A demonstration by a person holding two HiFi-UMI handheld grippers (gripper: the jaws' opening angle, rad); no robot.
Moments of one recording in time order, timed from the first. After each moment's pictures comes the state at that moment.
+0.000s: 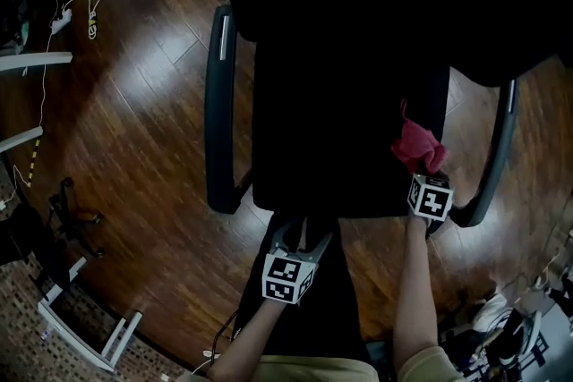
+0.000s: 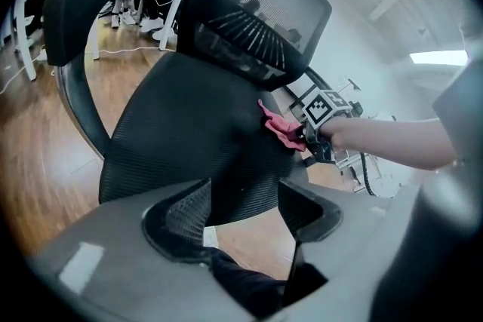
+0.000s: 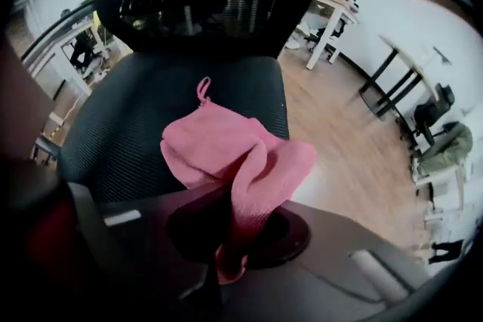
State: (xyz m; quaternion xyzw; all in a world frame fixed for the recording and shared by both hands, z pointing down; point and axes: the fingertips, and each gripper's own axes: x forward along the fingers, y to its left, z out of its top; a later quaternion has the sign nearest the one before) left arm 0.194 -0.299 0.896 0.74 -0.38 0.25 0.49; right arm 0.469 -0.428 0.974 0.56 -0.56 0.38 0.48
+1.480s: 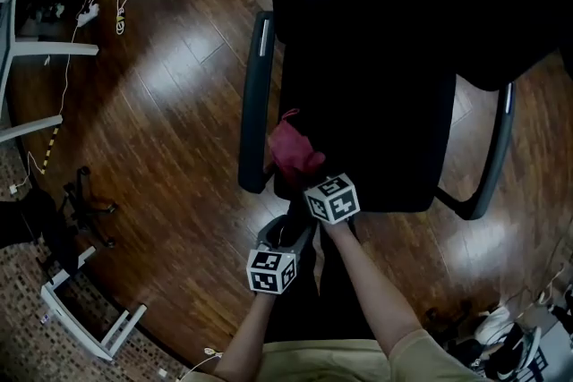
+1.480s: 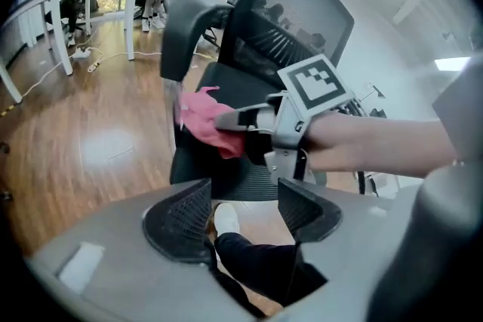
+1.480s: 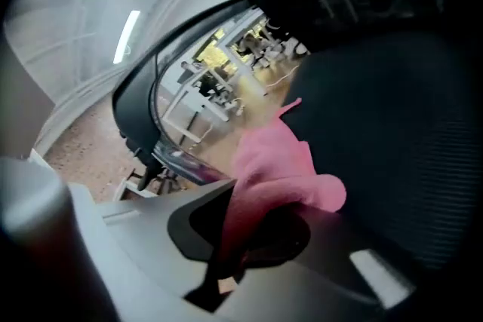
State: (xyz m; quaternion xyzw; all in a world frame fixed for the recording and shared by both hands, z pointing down) left arm 0.109 -0.273 0.882 0.68 -0.46 0.26 0.50; right arm 0.082 -0.382 0.946 0.22 -0.82 0.47 0.25
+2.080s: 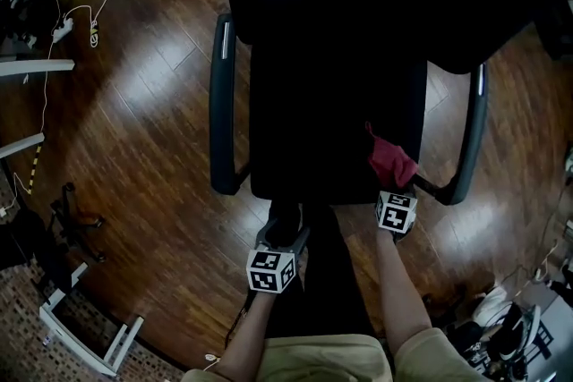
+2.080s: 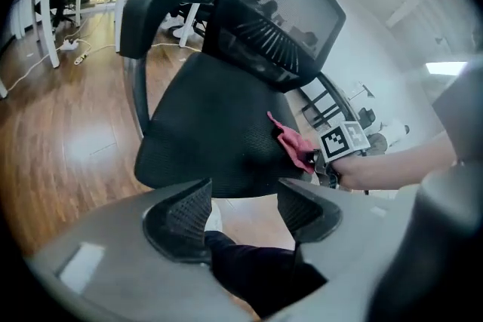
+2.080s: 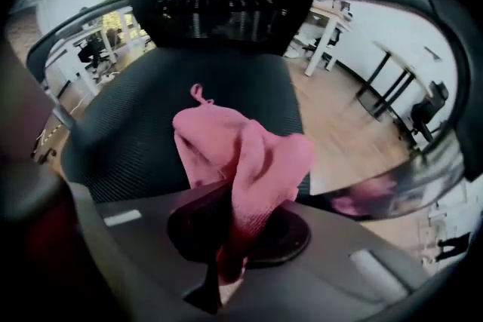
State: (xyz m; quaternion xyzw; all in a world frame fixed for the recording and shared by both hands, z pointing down) left arm 0.154 -0.267 0.886 0.70 -0.42 0.25 0.51; right arm 0.434 -0.354 0.982 0.58 -0.59 0.35 0.45
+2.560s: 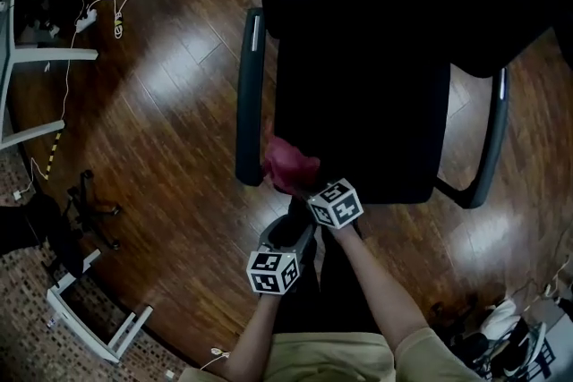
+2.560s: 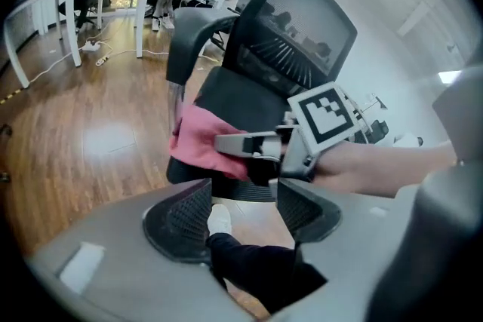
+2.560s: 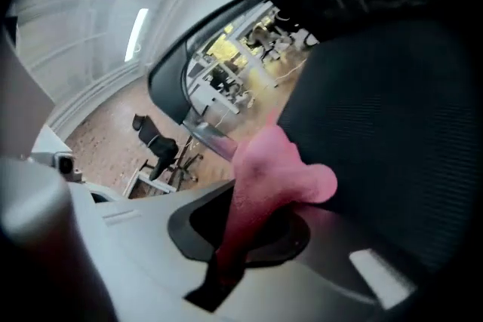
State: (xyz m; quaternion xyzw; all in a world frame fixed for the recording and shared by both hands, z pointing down) left arm 0.114 -0.266 0.870 0.67 -0.48 0.24 0.51; right arm 0.089 -0.340 0.943 0.17 -0.82 0.47 0.26
